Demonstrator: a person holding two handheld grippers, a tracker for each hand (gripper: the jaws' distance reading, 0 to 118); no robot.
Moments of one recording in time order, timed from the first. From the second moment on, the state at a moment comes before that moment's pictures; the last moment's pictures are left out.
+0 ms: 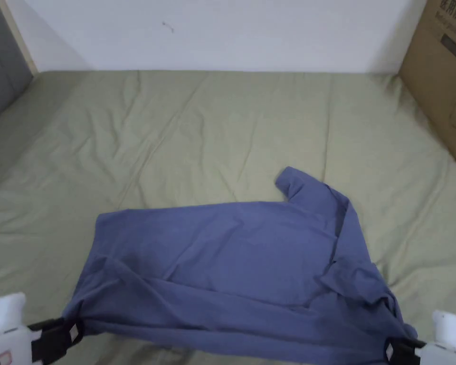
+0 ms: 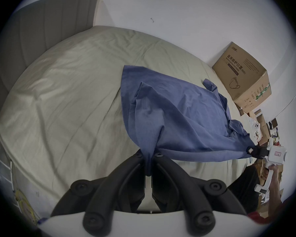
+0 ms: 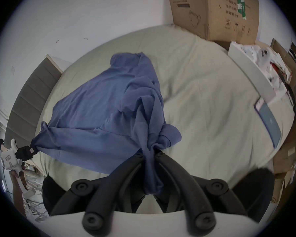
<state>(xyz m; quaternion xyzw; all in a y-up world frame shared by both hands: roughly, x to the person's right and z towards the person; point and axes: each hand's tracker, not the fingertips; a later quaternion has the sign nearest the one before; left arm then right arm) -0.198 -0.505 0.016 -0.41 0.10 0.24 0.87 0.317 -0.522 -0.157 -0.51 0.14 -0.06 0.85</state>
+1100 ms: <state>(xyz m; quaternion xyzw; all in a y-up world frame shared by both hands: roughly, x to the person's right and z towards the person) -0.114 -0.300 0.016 0.00 0.07 -0.05 1.00 0.239 -0.315 -0.119 0.00 0.17 0.05 0.98</state>
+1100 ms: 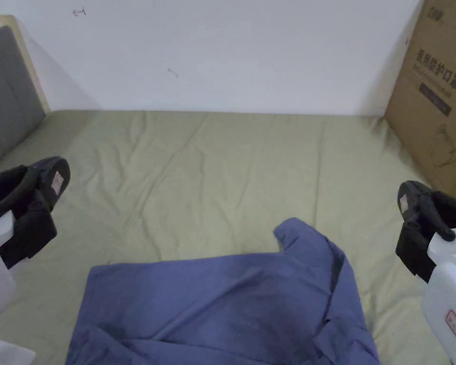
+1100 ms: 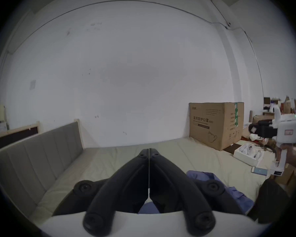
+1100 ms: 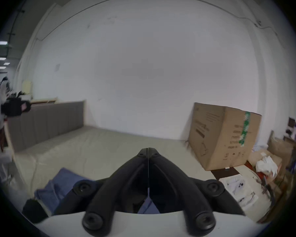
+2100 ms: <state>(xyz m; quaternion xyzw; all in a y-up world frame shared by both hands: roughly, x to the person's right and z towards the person) -0.152 -0.386 -0.049 -0.13 0.05 0.03 0.99 0.179 -0.573 -0.487 -0.54 0.23 0.04 0.81</state>
